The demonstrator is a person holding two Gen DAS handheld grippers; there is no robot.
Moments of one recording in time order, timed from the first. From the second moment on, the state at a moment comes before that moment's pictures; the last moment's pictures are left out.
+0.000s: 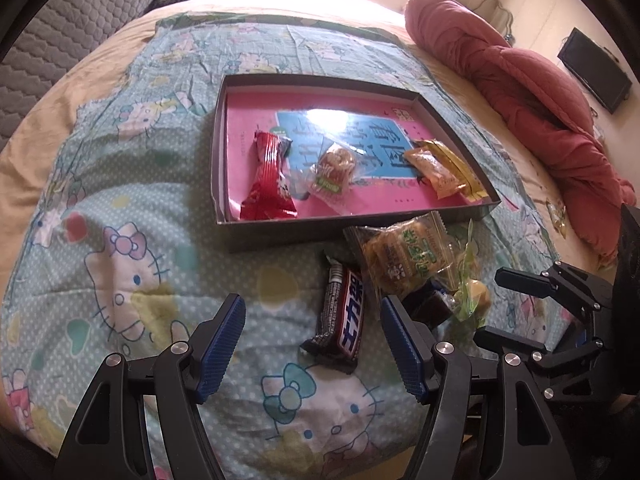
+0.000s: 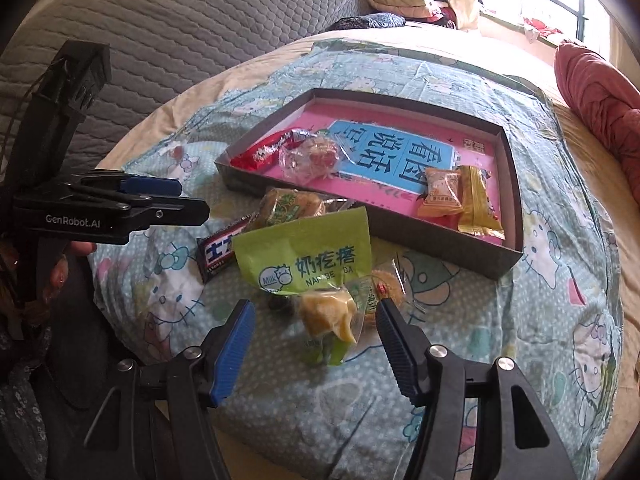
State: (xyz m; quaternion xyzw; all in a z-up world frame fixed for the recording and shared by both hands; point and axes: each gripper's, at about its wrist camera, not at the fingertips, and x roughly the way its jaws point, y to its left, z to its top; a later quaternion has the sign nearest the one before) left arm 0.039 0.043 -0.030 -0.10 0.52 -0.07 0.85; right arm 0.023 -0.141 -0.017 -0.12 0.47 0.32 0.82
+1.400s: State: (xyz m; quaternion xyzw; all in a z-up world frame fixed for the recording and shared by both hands) left arm 0.061 0.011 -0.079 -0.04 0.54 -0.09 0.84; right arm 0.025 -0.116 -0.043 -0.20 0.43 0.32 0.82
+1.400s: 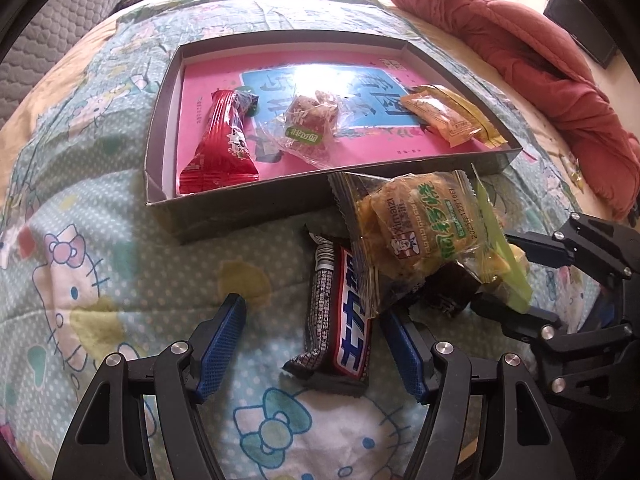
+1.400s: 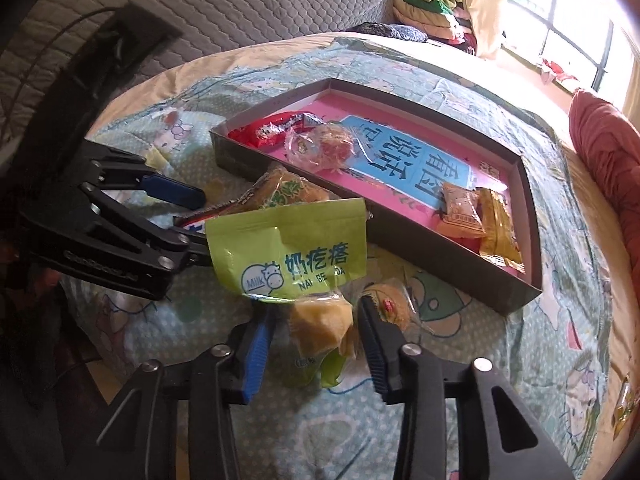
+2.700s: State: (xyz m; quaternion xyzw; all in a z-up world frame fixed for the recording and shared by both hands) left arm 0.042 0.068 -0.040 -0.09 0.50 -0.02 0.86; right arm 0.045 -0.147 -0.017 -0.05 0.44 0.33 0.83
